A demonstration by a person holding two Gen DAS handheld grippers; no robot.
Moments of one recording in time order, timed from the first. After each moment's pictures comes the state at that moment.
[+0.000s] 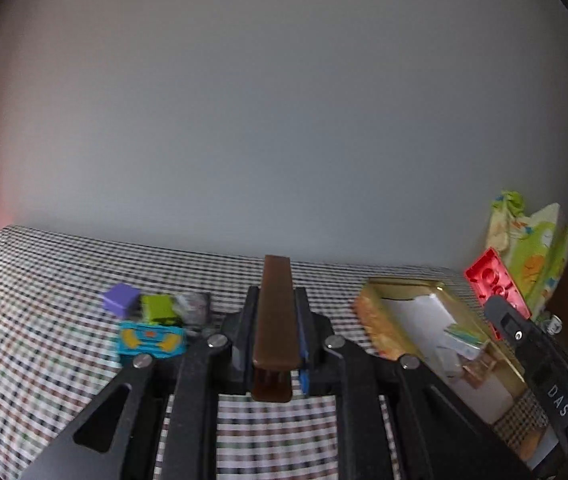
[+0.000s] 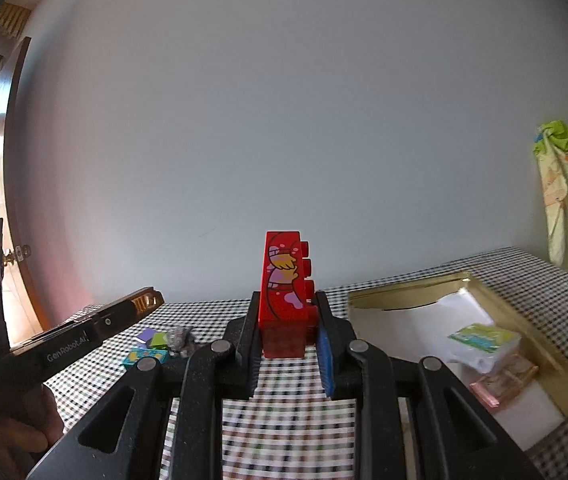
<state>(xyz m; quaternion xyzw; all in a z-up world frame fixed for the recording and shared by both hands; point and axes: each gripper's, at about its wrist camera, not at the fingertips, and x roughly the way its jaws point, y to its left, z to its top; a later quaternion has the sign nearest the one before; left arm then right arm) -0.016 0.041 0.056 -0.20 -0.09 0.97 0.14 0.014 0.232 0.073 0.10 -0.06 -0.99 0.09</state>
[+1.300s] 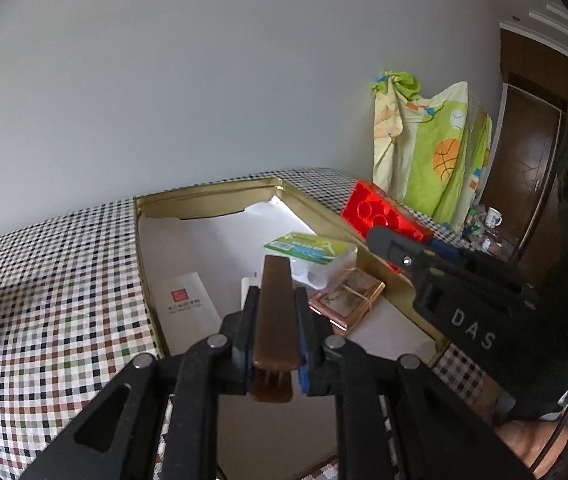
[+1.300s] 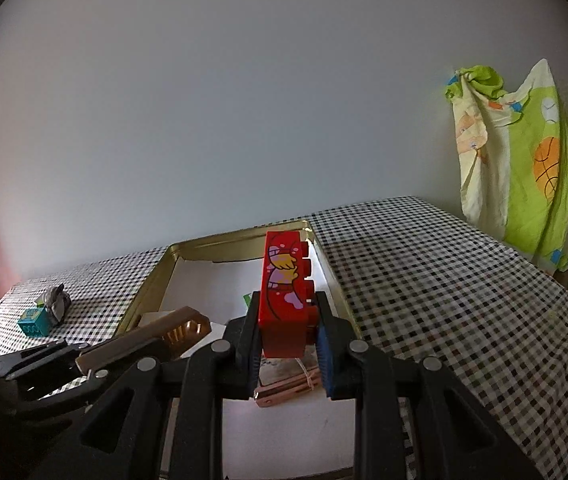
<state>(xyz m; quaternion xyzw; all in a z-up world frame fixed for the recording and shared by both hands) -0.027 0.222 0.000 -0.28 0.02 0.91 0.30 -0.010 0.371 0.034 0.21 -0.07 -0.97 0.00</state>
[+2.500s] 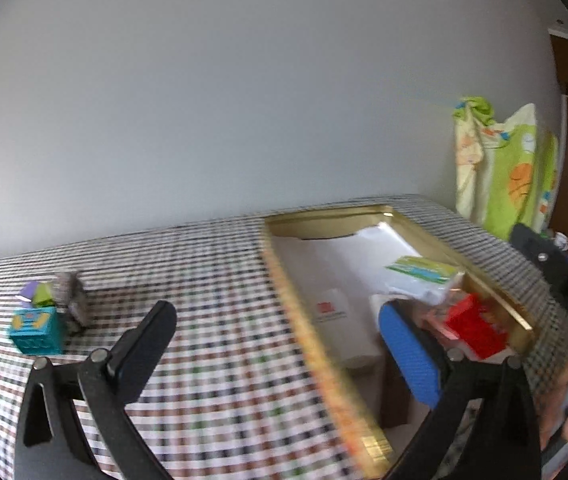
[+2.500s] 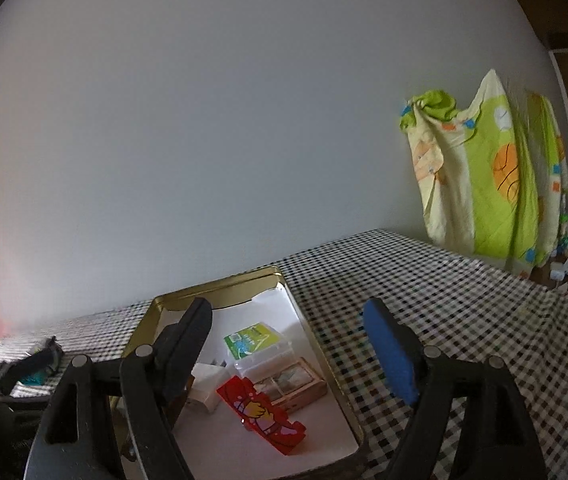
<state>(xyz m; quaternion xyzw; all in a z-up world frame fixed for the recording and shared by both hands) -0.034 0.154 0.007 -0.24 0.03 0.96 0.15 0.013 0.381 0.047 0.13 -0.10 -0.98 -0.08</state>
